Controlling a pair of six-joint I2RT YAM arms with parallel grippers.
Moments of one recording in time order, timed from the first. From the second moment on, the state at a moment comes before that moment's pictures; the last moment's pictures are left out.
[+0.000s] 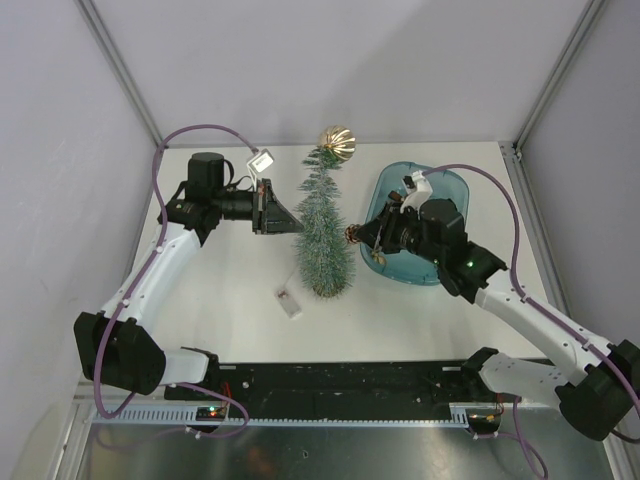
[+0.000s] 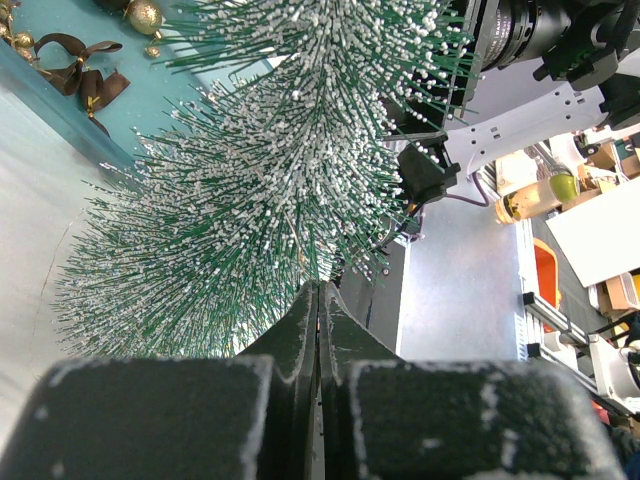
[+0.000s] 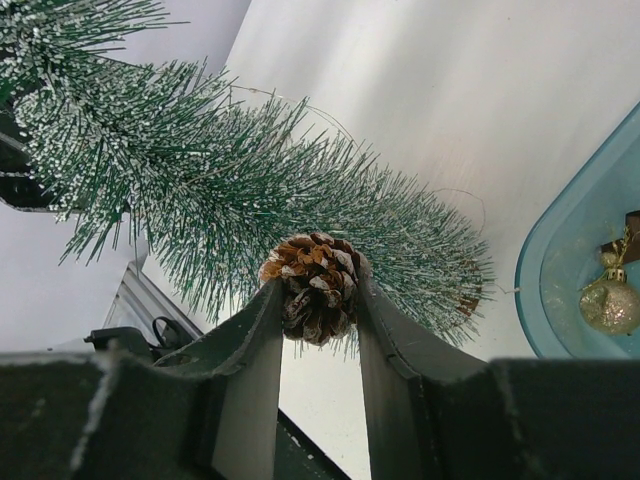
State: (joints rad) left arm -0.23 1.31 1.19 -0.45 1.19 -0.13; right arm 0.65 1.07 0.92 -0.13 -0.15 0.64
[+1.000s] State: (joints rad) left arm -0.24 1.31 1.19 -0.45 1.19 -0.13; right arm 0.66 1.06 0.92 -0.09 -0.16 0.65
